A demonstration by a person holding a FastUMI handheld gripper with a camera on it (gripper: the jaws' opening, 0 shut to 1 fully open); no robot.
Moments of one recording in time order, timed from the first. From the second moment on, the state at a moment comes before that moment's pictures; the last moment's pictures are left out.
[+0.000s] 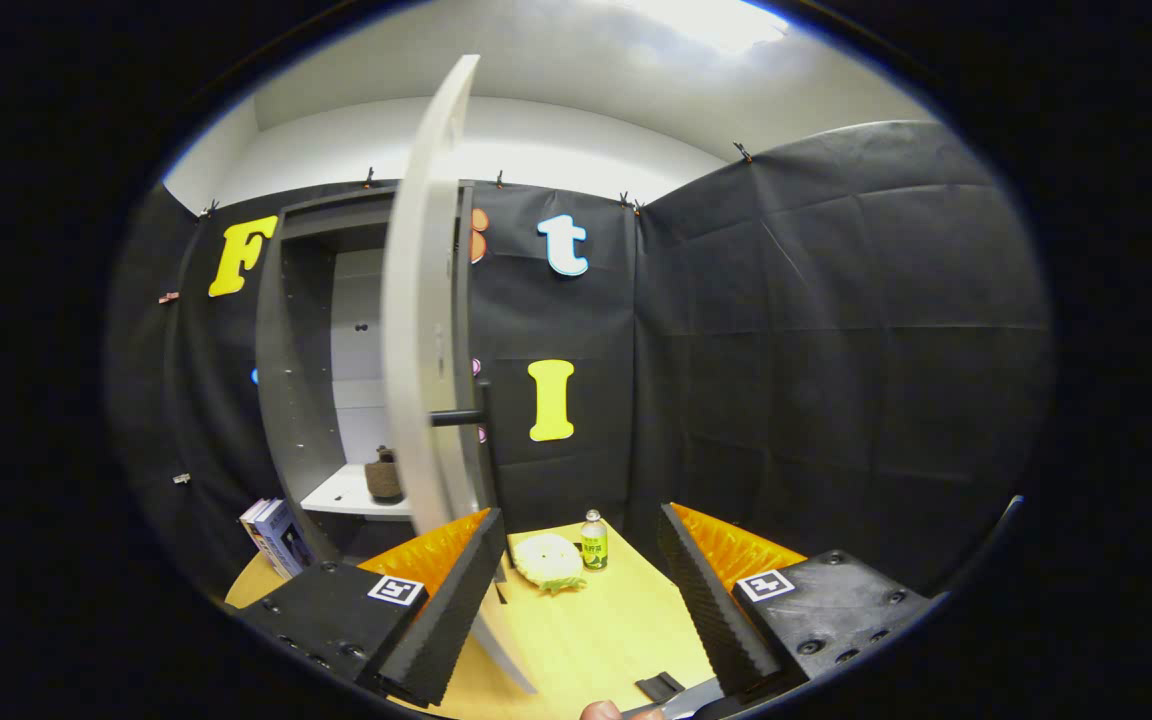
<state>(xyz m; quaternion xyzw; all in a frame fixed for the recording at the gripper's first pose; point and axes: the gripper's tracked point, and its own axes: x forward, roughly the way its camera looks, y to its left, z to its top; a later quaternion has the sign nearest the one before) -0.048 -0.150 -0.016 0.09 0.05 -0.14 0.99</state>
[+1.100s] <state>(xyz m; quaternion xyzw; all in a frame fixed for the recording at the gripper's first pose) -0.013 -0.053 -0.018 0.12 0.08 -0.06 0.99</state>
